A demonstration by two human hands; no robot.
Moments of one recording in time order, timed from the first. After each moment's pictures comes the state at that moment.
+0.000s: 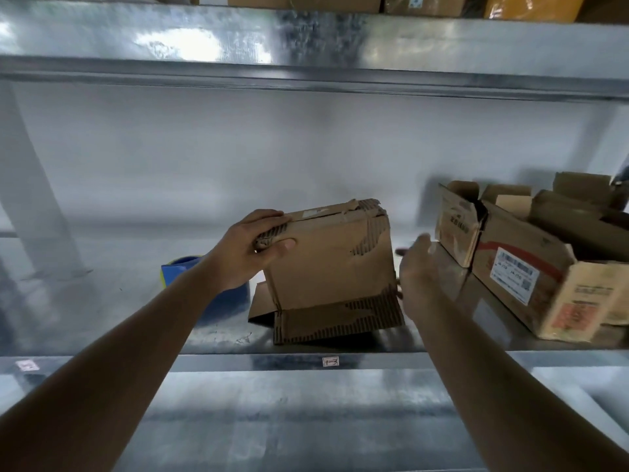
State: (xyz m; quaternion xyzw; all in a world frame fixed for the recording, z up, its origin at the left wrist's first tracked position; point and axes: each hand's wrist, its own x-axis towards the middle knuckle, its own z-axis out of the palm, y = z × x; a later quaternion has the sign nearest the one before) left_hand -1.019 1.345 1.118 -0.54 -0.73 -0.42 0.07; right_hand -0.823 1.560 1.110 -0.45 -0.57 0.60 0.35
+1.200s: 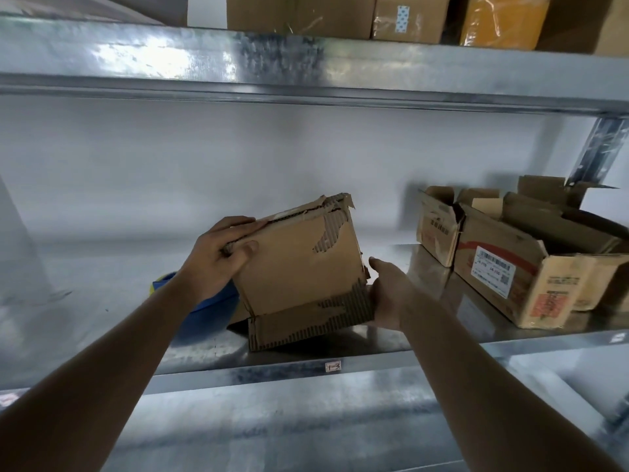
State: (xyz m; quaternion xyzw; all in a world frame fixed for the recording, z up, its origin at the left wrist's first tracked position) left_hand -1.056 1.324 1.110 -0.55 -0.68 -0.49 0.07; right_hand -0.816 1.525 1.109 -0.35 -0.40 0.84 0.12
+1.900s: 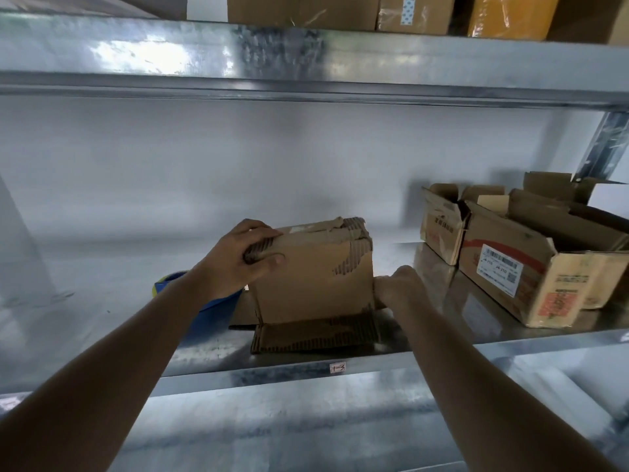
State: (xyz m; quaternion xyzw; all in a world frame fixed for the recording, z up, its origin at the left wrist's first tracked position) left_hand -1.058 1.340 1.112 -0.58 -0.71 -0.39 0.05; right_hand -0.829 1.548 1.089 -0.53 -0.74 0.35 0.21
